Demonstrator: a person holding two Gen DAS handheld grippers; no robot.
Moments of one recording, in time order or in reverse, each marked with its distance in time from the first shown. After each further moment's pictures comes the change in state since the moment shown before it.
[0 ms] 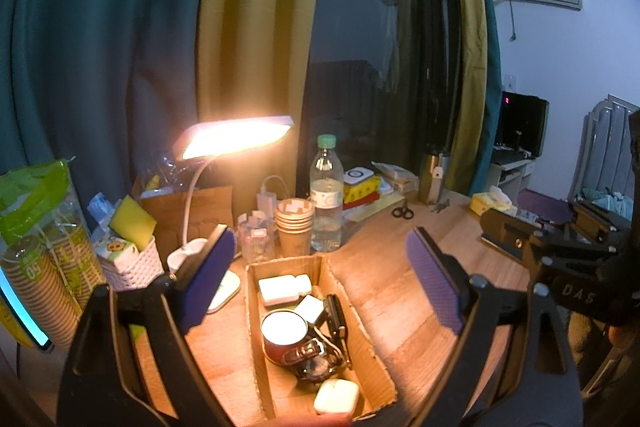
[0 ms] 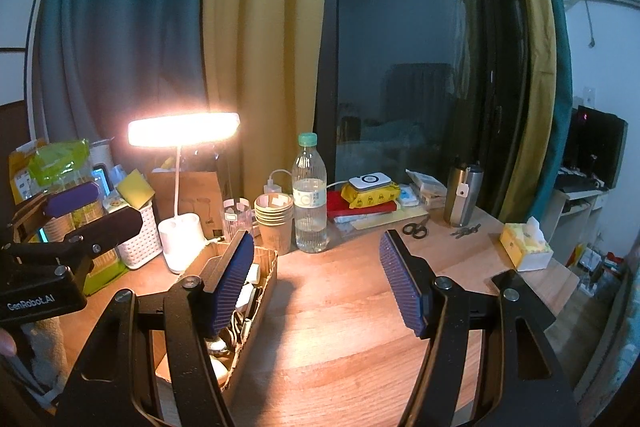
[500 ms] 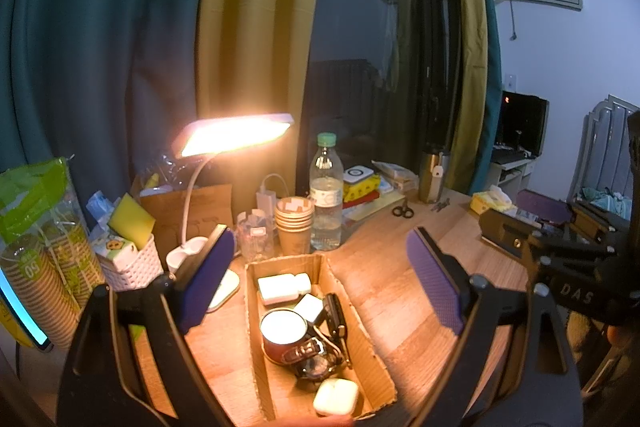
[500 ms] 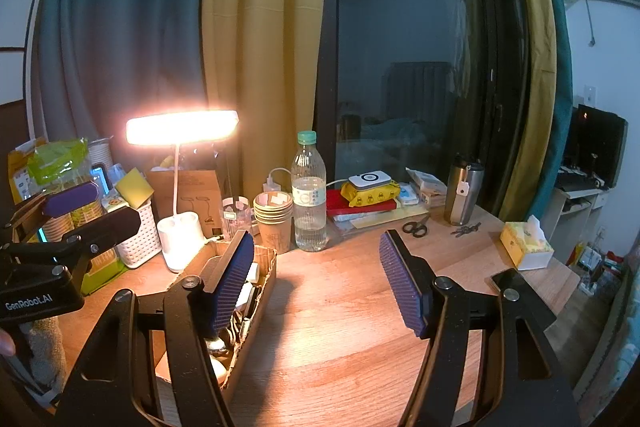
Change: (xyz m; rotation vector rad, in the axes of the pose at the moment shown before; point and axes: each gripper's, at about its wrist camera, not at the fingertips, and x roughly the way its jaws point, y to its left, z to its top) left arm 0.000 0.000 0.000 0.003 0.002 0.000; right arm 0.001 0.000 0.000 0.000 0.004 0.002
